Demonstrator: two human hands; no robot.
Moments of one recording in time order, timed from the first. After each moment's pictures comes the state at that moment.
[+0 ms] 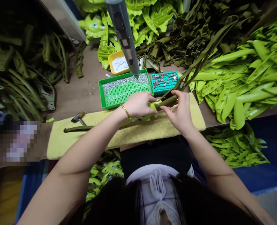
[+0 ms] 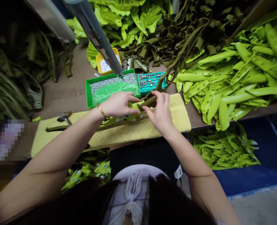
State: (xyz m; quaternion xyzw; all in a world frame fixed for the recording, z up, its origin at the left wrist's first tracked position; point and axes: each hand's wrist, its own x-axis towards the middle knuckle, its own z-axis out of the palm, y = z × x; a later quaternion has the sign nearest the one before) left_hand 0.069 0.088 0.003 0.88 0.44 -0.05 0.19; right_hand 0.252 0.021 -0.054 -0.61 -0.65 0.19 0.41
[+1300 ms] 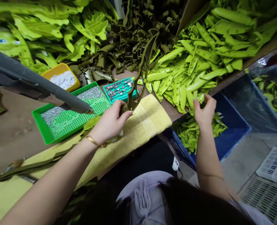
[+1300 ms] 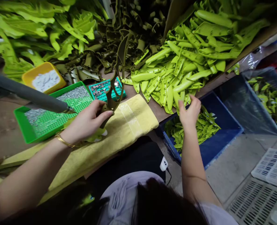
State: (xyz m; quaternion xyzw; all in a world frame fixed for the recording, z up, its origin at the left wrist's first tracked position) left_hand 0.127 0.080 -0.001 0.80 0.49 0.07 0.33; right_hand 0.472 -0.042 -0.092 -0.83 -0.41 -0.11 0.35
